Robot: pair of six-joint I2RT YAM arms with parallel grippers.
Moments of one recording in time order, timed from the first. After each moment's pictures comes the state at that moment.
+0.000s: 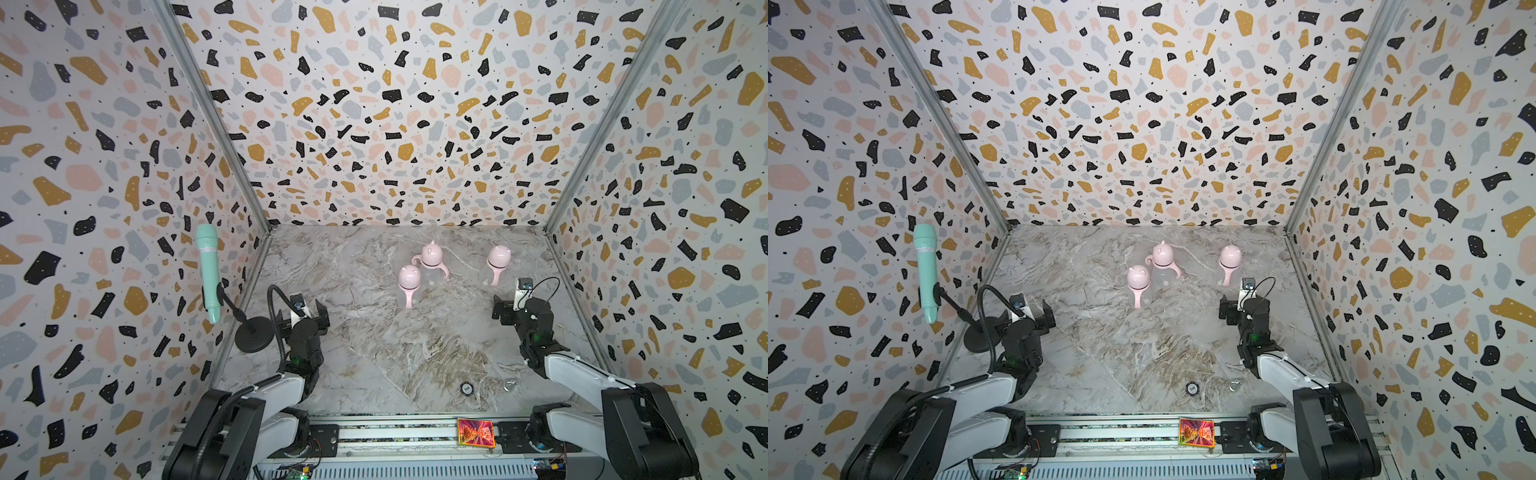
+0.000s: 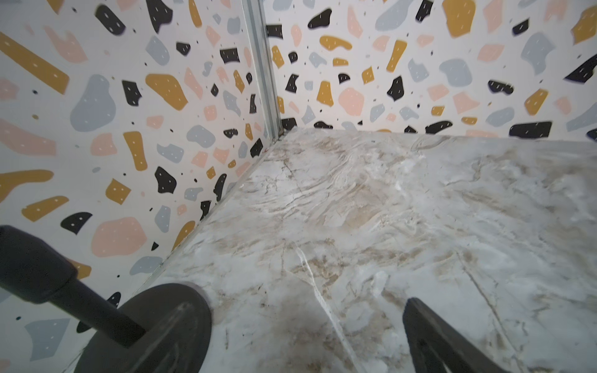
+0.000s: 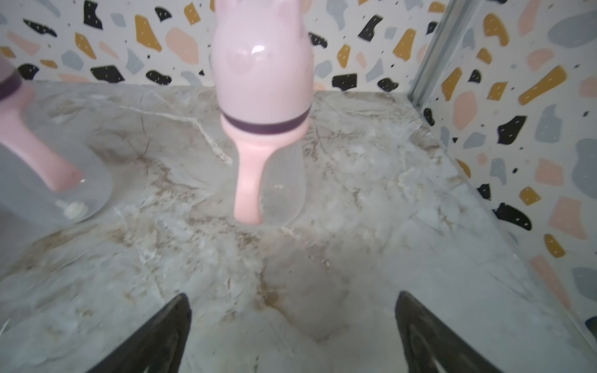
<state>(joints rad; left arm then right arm) -0.20 1.21 0.14 0.81 -0.58 -0.03 0.12 1.20 0.30 0.57 0.15 0.01</state>
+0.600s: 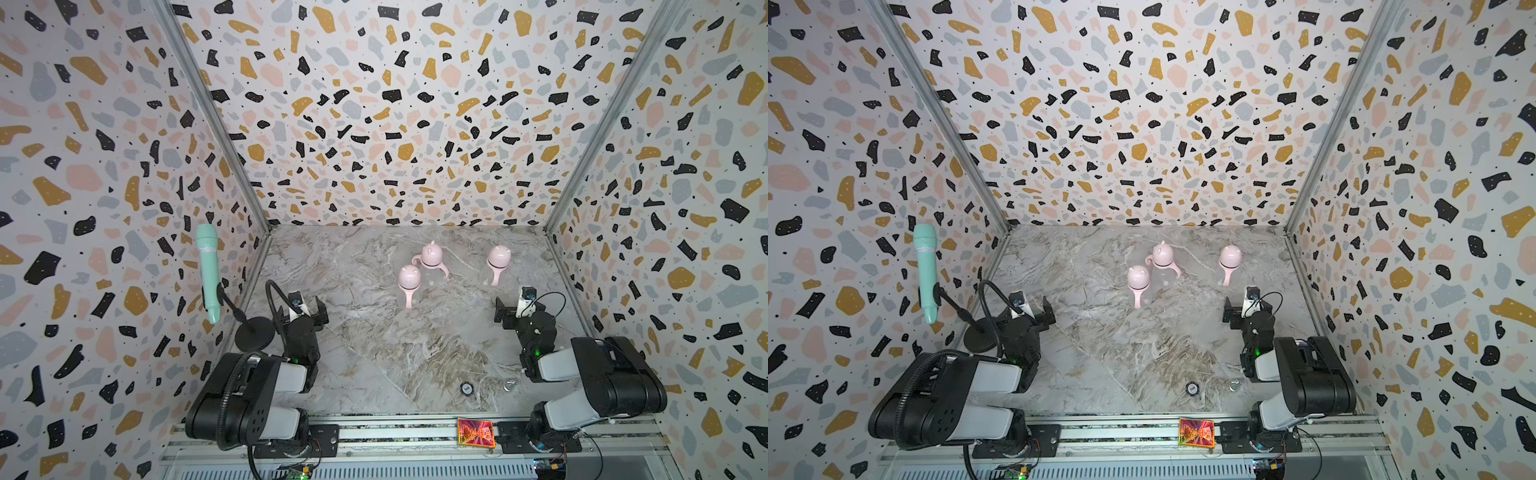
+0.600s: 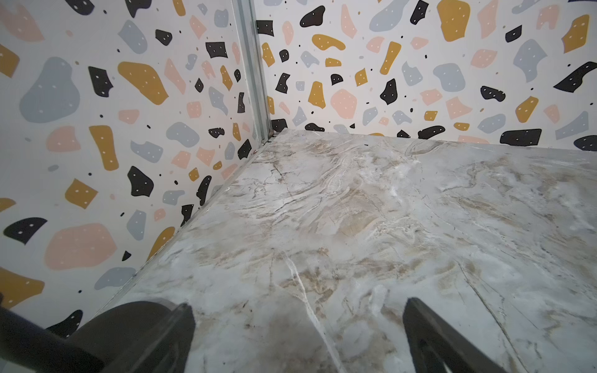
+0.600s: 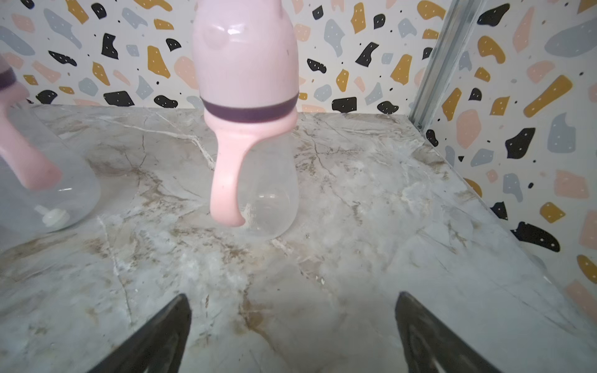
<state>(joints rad) -0.12 1.40 0.13 1.08 -0.46 -0.03 0.06 1.50 0.19 1.10 0.05 -0.03</state>
